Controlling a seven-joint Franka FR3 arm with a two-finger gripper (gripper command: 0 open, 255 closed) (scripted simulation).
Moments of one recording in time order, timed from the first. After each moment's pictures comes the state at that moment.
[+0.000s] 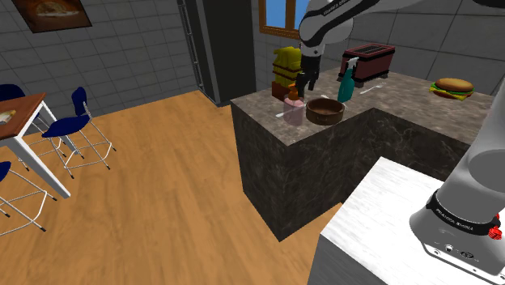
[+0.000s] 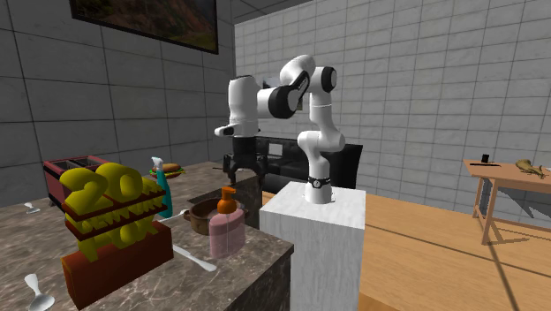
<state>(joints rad) -0.09 0.16 -0.14 -1.93 0.08 2.11 -0.35</state>
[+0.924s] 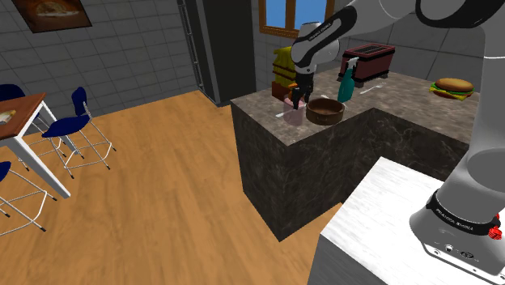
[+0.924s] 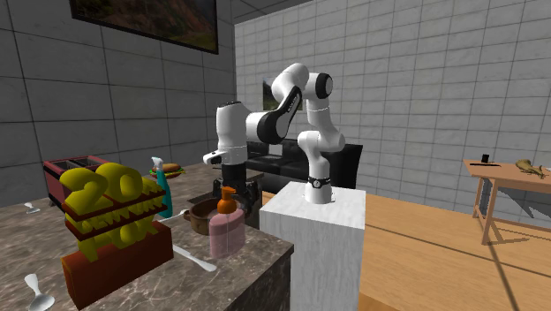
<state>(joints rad) -0.11 0.36 -0.15 -1.84 0.11 2.20 -0.37</state>
